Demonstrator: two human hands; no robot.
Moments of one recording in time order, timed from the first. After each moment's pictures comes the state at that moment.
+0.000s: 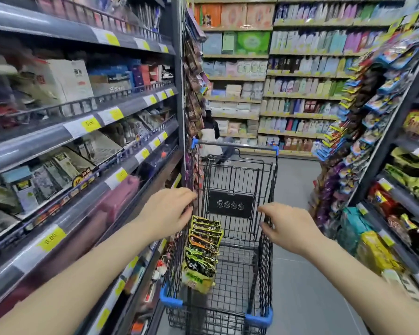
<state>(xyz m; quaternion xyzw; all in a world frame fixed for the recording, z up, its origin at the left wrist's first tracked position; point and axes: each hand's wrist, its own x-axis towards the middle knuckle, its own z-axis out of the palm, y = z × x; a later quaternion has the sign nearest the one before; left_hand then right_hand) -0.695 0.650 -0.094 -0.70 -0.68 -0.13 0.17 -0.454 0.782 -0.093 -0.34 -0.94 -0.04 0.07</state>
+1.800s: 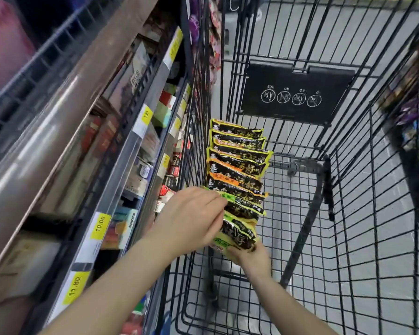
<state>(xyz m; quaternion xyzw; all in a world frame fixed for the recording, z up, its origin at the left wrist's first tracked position) -0.855 0.823 -0.467 -0.73 -0.67 -0.14 -0.07 -0.688 0.864 -0.622 -0.64 -0.52 0.56 0.07</state>
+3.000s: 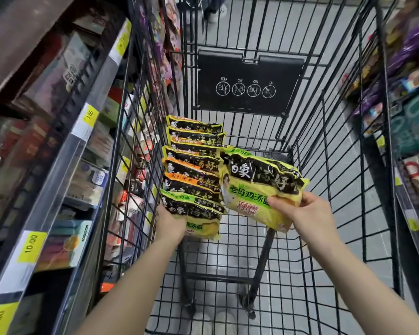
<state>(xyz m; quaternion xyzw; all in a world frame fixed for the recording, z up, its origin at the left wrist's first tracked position) -0.810 0.876 -0.608 -0.09 -0.86 -0.28 -0.41 -0.595 0.987 -0.510 -0.59 -0.53 0.55 0.24</state>
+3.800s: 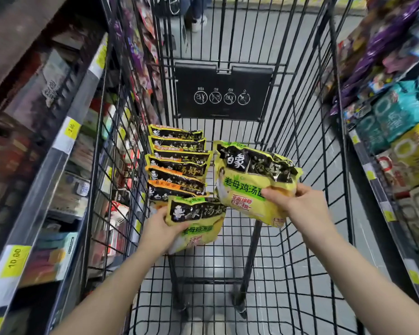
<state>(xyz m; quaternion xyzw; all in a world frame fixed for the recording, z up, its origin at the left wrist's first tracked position) -0.801 0.870 -0.578 -0.29 -0.81 -0.31 -0.40 -0.575 0.998 -0.478 -0.60 -0.52 0.55 0.28</state>
